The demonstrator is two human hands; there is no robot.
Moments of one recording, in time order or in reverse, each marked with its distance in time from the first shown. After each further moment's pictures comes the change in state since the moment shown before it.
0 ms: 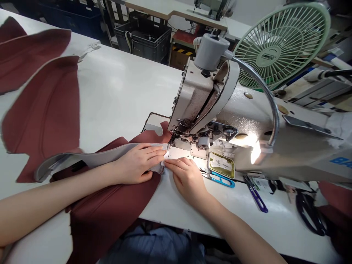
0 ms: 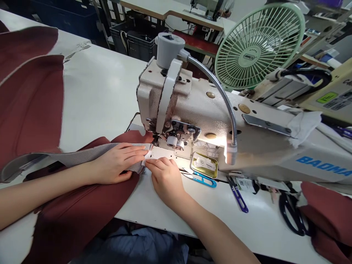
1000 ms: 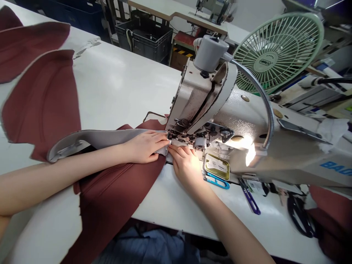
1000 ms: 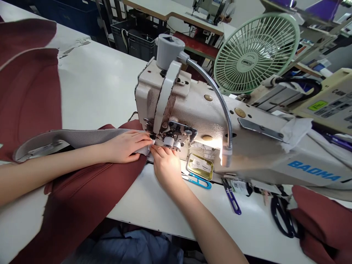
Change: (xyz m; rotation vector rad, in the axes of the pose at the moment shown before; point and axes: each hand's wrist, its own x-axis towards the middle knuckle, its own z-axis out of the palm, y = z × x) left_hand 0.046 -0.032 0.005 0.059 -0.024 -0.037; right_hand 0.024 0.025 0.000 -0.306 -0.022 0.050
